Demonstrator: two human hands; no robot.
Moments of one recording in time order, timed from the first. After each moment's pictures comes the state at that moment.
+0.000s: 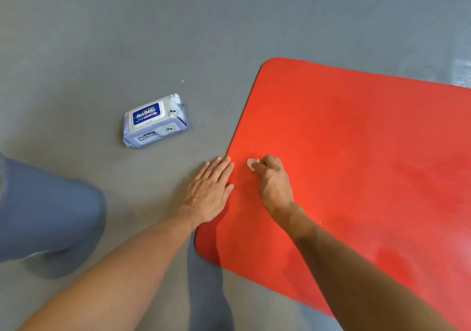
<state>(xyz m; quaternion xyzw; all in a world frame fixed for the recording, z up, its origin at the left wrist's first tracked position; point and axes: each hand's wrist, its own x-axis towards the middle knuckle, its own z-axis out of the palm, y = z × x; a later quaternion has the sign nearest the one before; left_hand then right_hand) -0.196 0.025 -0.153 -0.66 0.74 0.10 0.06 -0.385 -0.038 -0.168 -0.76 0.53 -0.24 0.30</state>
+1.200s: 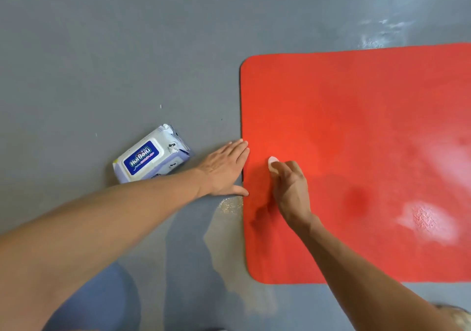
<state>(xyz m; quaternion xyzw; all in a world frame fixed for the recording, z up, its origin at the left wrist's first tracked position) -0.134 -0.112 -0.108 -0.36 0.90 0.11 0.24 -0.322 -0.020 -0.140 -0.59 0.72 -0.28 0.23</state>
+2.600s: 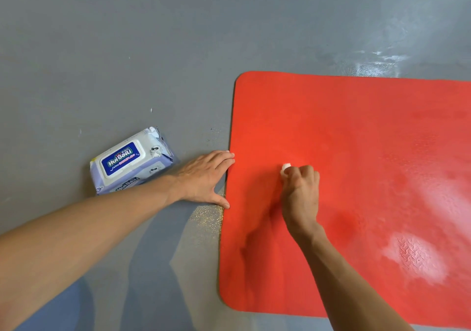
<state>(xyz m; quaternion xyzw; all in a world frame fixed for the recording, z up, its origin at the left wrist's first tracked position) -0.127 -0.117 -0.118 -0.41 0.88 0.18 0.14 -0.373 -0.048 -0.153 -0.58 0.77 -0.25 0.12</state>
